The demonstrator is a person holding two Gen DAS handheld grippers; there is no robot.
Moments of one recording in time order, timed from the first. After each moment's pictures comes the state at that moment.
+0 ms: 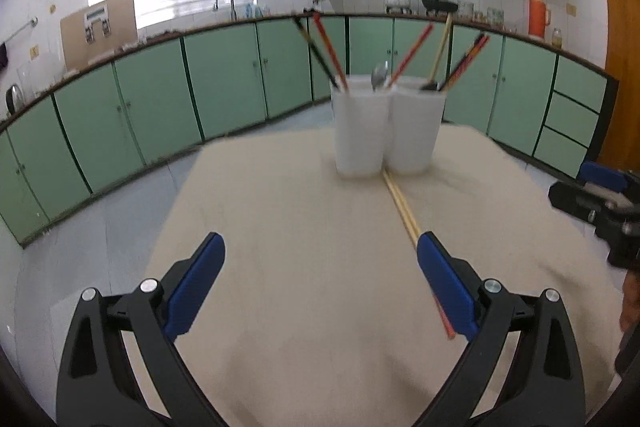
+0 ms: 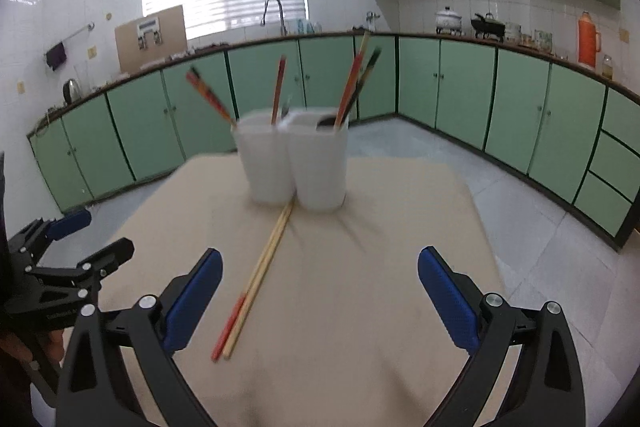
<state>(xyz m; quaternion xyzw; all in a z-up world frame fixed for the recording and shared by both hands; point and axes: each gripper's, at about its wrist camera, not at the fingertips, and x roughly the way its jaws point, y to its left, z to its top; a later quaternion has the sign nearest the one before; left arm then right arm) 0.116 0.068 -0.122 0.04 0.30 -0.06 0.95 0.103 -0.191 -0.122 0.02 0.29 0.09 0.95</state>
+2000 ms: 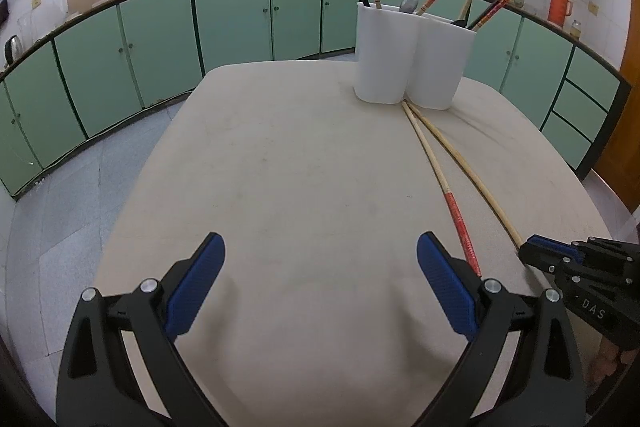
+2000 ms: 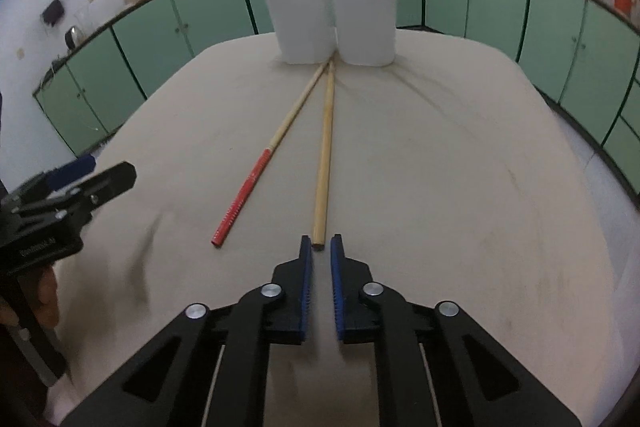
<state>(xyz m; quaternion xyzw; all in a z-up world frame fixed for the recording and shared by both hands) 0.113 0.083 -0.168 0.01 0.37 -0.05 0.93 0.104 -0.156 -0.198 0.02 0.43 0.14 0.89</state>
